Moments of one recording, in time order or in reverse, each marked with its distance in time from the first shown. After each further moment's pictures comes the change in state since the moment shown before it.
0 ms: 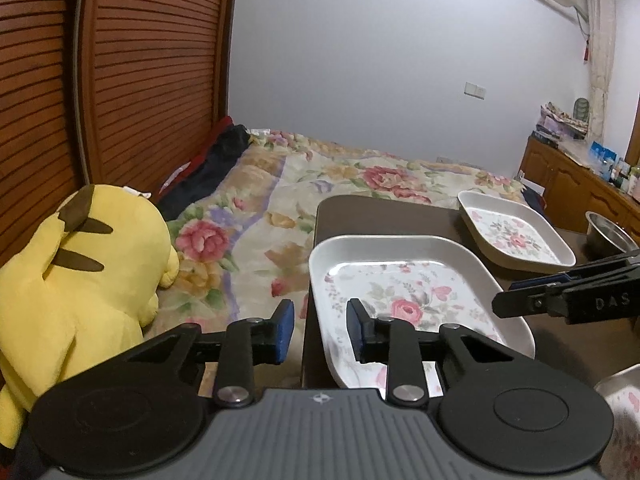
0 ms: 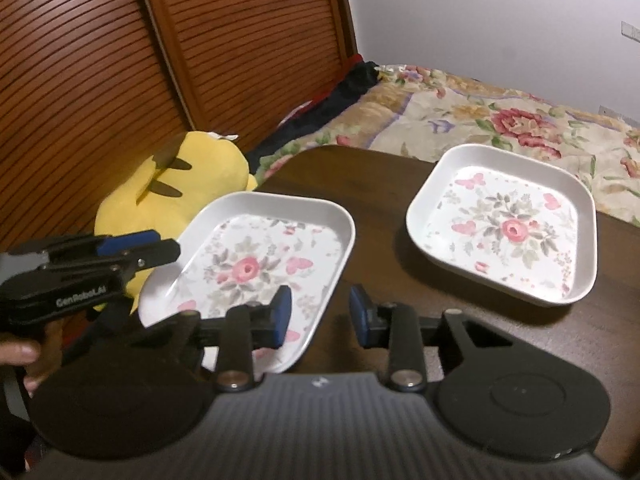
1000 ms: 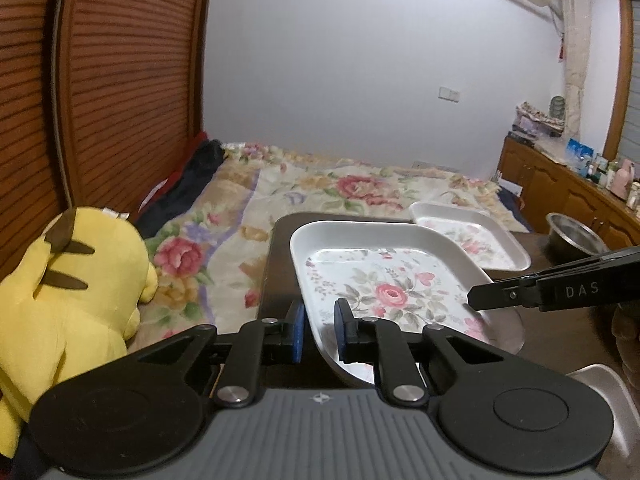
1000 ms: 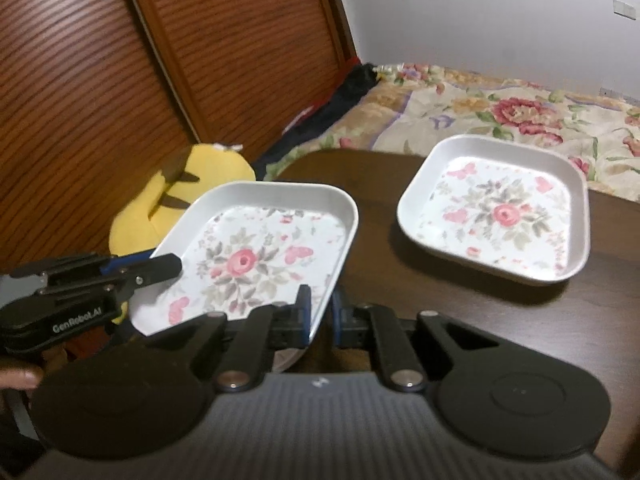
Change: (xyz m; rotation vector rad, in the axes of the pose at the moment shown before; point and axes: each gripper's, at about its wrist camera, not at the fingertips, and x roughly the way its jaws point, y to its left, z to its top) left arm -0.030 -0.032 0.011 0.045 -0.035 -0.054; right arm -0.028 -0.014 -0.004 0.062 -0.039 0.050
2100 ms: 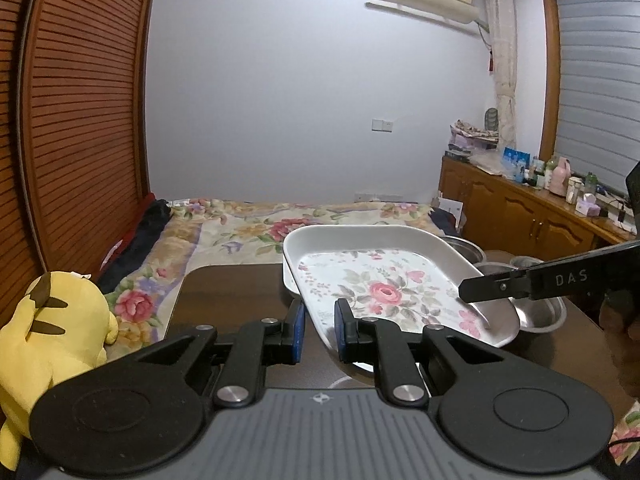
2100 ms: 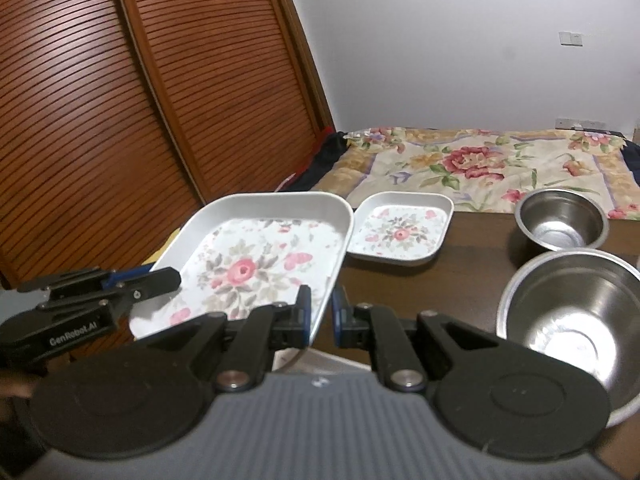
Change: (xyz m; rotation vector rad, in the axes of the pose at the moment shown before) left arm -0.117 -0.106 -0.003 0.113 -0.115 -0.107; right arm -0.158 -0.025 -0.048 0.043 -0.181 -0.038
